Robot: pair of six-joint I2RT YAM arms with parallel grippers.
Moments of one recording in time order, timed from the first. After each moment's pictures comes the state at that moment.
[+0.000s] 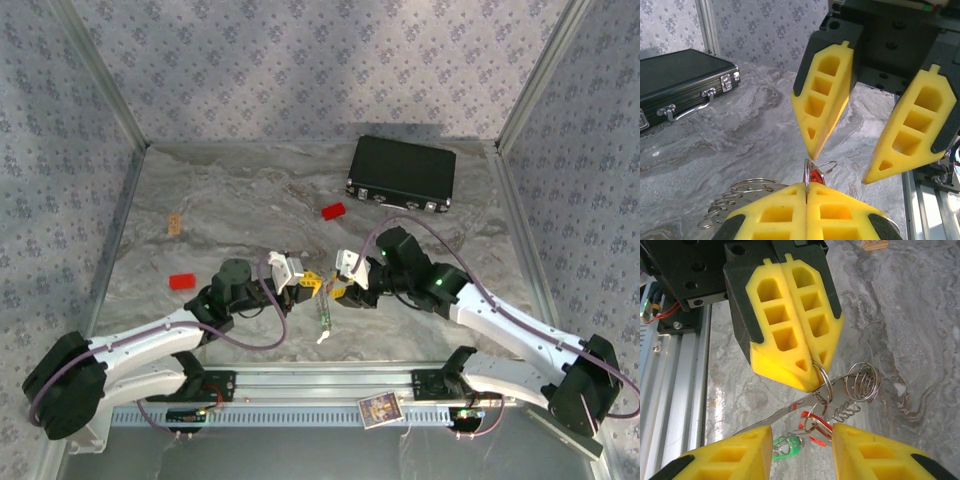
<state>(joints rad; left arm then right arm) -0.84 1.02 0.37 0.49 0.43 -0.04 0.80 1.03 0.78 -0.38 -0.45 -0.43</state>
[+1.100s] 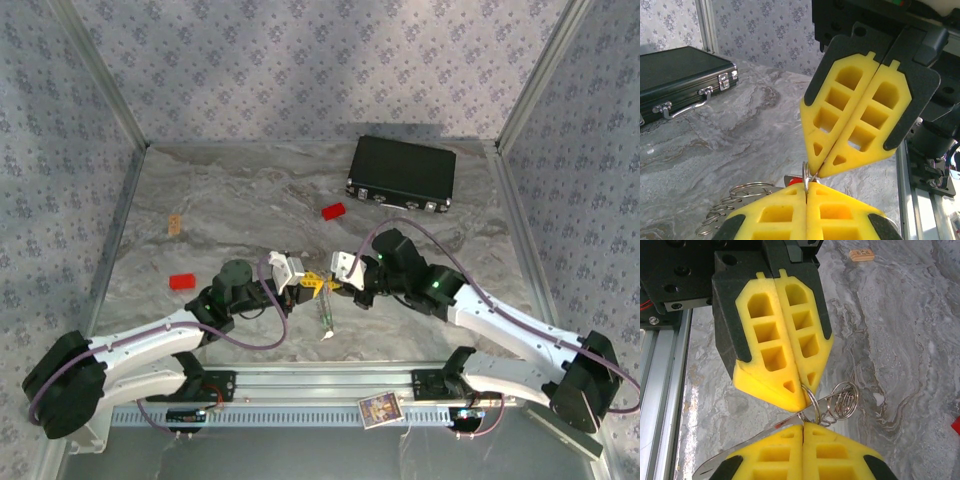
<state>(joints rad) -0.86 1.02 0.37 0.50 0.42 -0.07 0.83 1.05 0.77 -0.33 -0.38 -0.48</state>
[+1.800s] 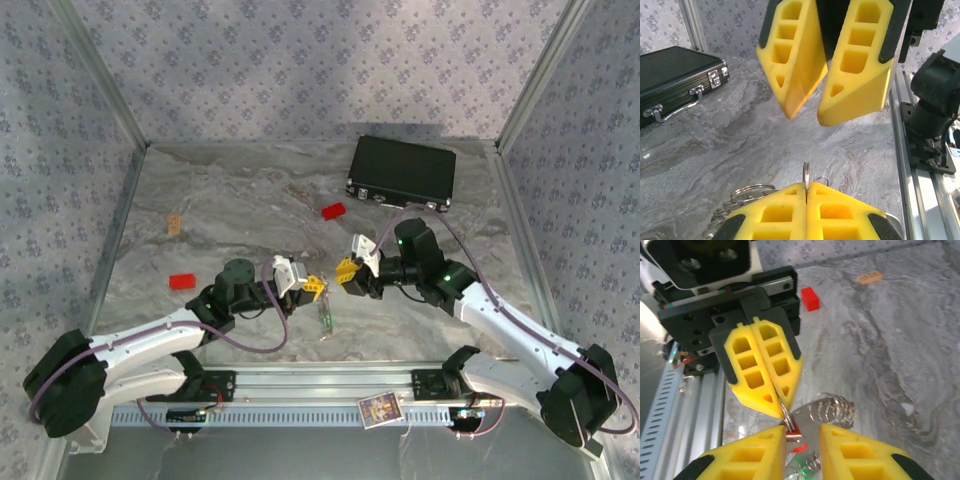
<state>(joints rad) -0.86 1.03 0.38 0.44 0.46 0.04 0.64 1.03 0.72 -0.23 -0.72 -0.30</state>
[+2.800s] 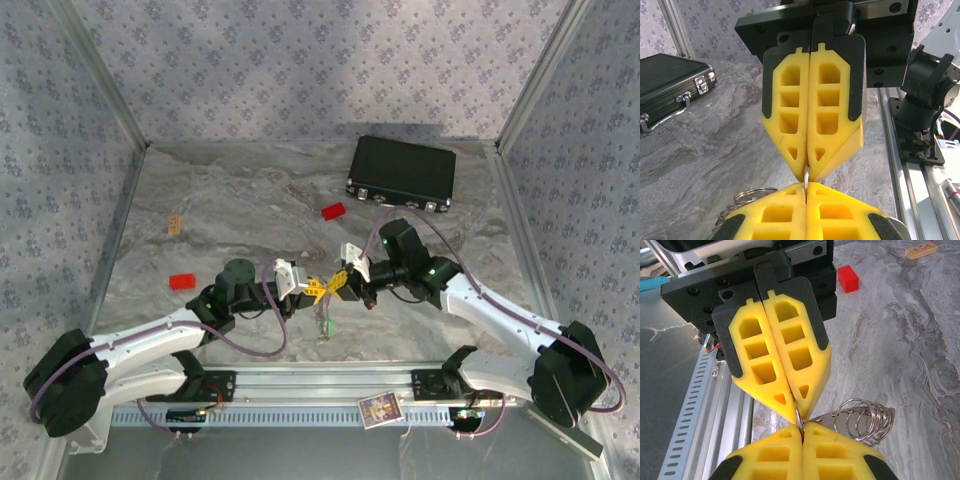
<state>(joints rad) -0.86 1.03 0.38 0.45 0.51 0.08 0.67 1.14 0.75 -0.28 -0.81 -0.34</state>
